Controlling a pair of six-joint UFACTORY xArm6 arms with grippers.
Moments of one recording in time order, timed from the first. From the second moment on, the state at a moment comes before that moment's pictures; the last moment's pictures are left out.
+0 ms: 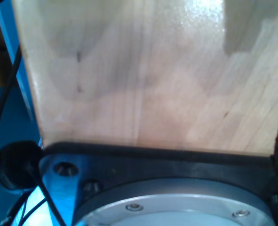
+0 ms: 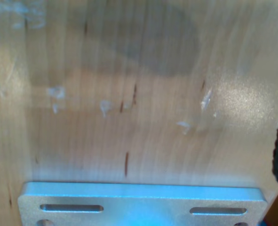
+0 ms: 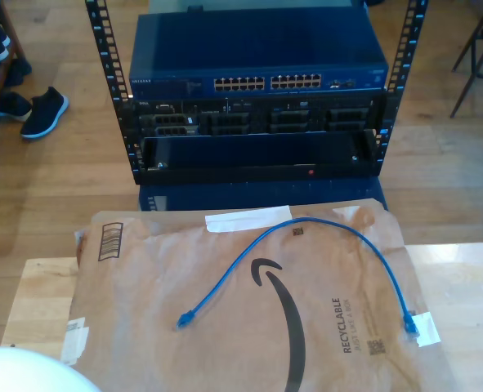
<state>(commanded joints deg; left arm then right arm) 100.4 -28.4 -5.2 3.1 57.9 1.9 -82.1 -33.8 -3.5 -4.5 53.5 6.4</state>
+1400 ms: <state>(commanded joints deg) 41.2 -31.1 -29.8 1.5 82.7 -63.0 -28.2 -35.6 -28.2 -4.3 69.2 52.4</state>
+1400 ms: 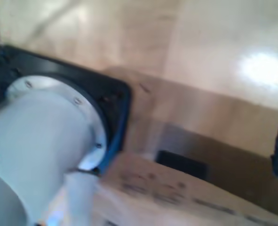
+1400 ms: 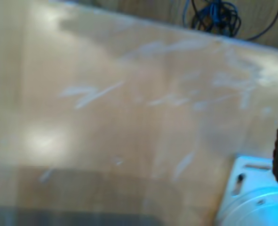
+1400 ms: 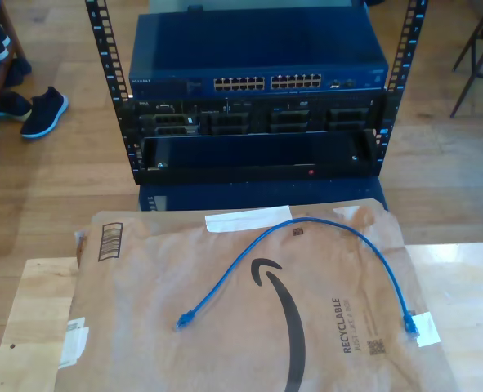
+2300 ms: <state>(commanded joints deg) 18.1 -27.6 -33.5 -10.9 73.8 -77.3 35.8 -5.9 -52.1 2.2 58.2 95.7</state>
